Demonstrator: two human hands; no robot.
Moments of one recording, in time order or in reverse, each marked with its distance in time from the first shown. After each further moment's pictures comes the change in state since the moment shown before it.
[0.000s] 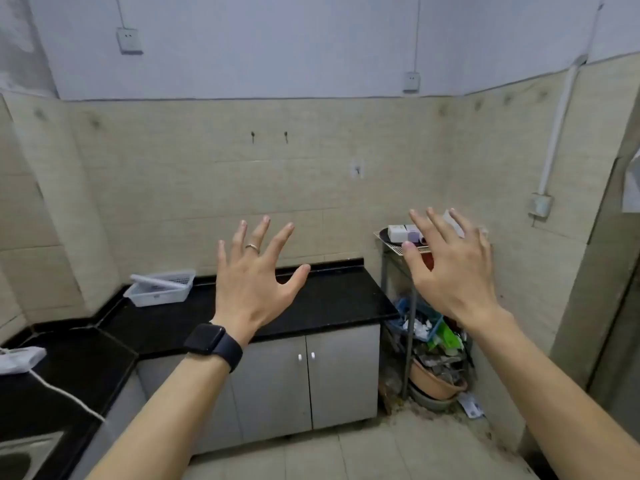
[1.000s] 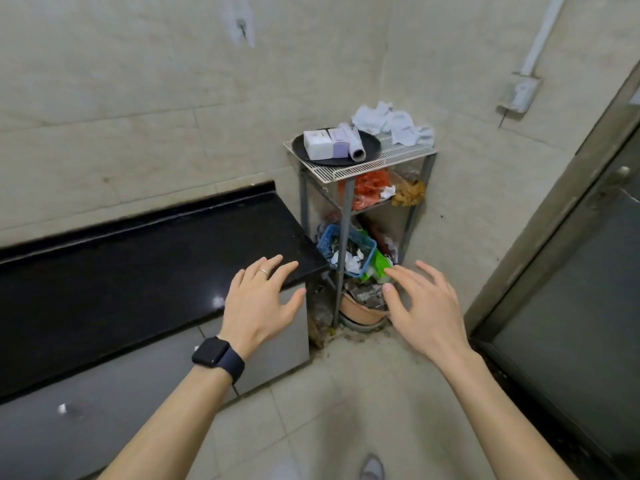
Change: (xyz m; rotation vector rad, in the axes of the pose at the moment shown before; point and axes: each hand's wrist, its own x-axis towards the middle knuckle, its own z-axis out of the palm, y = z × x) left_hand 0.140 0.059 0.466 -0.235 -0.528 0.170; right_hand 0.031 0.242 0.309 -0.080 -0.421 0.447
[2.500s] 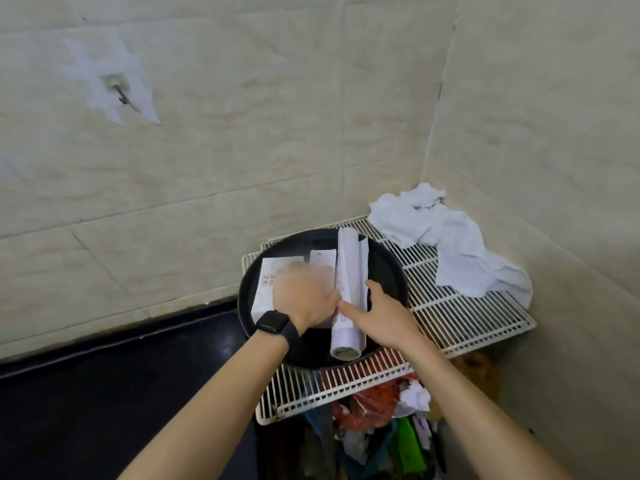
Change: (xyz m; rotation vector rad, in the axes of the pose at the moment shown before) left_hand 0.697 0.034 0.203 0.208 -0.225 -0.211; right_hand 0.695 0.121 0.188 0.277 -0.631 0.072
